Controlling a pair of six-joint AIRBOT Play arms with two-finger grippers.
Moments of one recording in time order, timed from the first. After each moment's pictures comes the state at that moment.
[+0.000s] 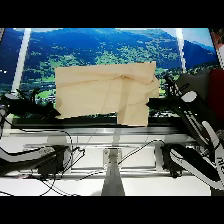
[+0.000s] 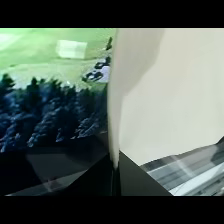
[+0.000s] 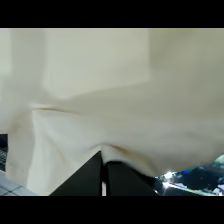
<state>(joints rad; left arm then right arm) 0.54 -1.44 0.70 1.08 -1.28 -0.99 -0.02 -1.04 0.57 -0.89 0.94 1.17</state>
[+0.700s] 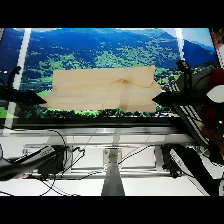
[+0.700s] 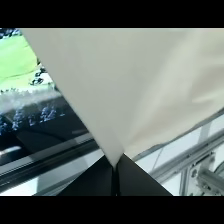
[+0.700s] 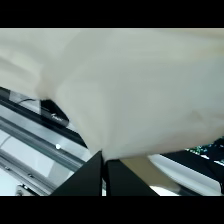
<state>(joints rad) 0.59 -1.22 1.02 1.00 -1.65 -0.88 -0.02 -0.75 0.80 -0.96 1.32 1.29</state>
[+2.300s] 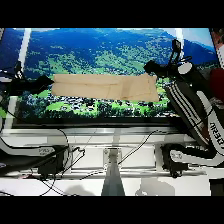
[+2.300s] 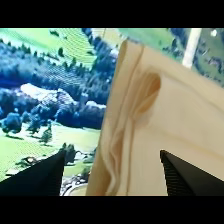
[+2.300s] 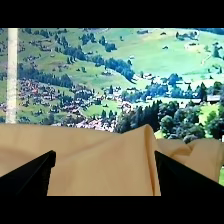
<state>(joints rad) 0.47 -1.56 1.00 0.79 -0.90 -0.97 0.03 -1.39 1.01 -0.91 0.61 1.32</state>
